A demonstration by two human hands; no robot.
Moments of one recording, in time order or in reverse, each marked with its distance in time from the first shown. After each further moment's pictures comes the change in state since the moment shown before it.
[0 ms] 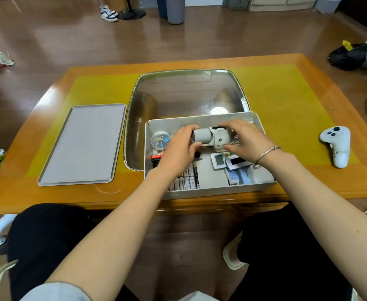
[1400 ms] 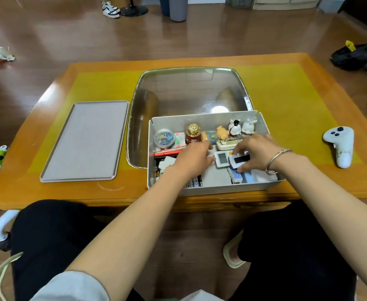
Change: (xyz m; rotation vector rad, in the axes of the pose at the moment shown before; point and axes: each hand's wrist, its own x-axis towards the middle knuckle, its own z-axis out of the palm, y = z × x) left_hand 0.001 0.004 0.022 0.279 -0.328 -0.056; right_hand -0.014 0.014 0.003 -0.358 -0.335 0.077
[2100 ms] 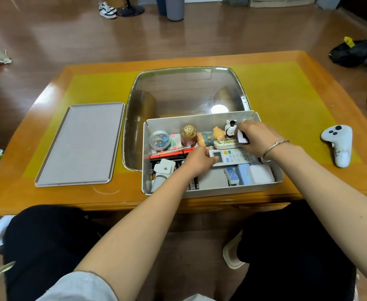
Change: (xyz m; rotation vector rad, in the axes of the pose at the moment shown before) left_hand 0.024 0.010 0.023 -0.422 -0.115 -0.293; right_hand 0.023 0.024 -0.004 0.077 0.241 0.016
